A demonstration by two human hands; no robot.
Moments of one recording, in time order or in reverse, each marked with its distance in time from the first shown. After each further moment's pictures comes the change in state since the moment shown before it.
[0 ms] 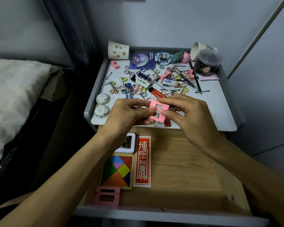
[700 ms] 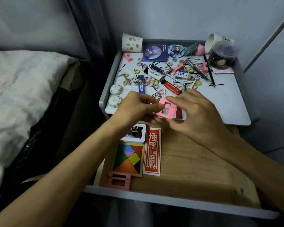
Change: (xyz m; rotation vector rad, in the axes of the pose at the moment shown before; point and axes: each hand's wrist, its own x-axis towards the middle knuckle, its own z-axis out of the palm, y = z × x) left_hand -0.005 -0.002 -0.011 0.211 -0.059 -0.024; right_hand -0.012 0.004 0.009 -0.414 -0.088 -0.243
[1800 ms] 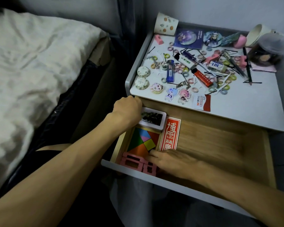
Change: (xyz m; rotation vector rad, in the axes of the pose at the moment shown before) left_hand -0.008 -0.074 -0.058 1.474 0.199 -0.248; right_hand -0.080 -0.057 0.140 0.081 -0.886 -0.491
